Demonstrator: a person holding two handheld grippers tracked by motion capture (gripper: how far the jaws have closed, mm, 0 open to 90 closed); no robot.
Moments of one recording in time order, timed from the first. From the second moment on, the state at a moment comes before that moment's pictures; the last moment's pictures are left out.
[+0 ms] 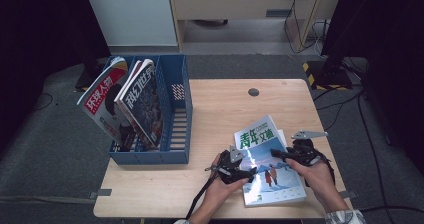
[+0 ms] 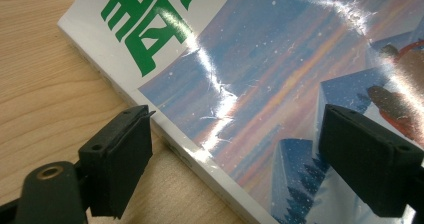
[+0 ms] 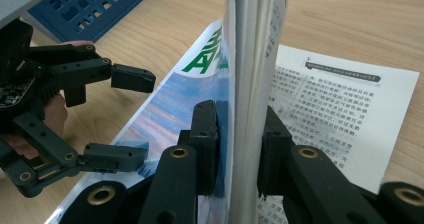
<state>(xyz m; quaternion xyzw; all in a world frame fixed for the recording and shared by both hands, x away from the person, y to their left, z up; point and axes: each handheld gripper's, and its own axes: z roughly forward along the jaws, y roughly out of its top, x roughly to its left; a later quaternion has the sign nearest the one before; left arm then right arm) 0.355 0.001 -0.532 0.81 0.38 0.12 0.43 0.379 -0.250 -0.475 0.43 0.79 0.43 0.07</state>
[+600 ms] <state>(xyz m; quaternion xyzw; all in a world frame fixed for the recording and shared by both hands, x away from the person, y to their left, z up) 0.361 0.010 -0.526 0.79 0.40 0.11 0.45 0.377 -0.248 -0.460 0.43 0.78 0.45 0.08</state>
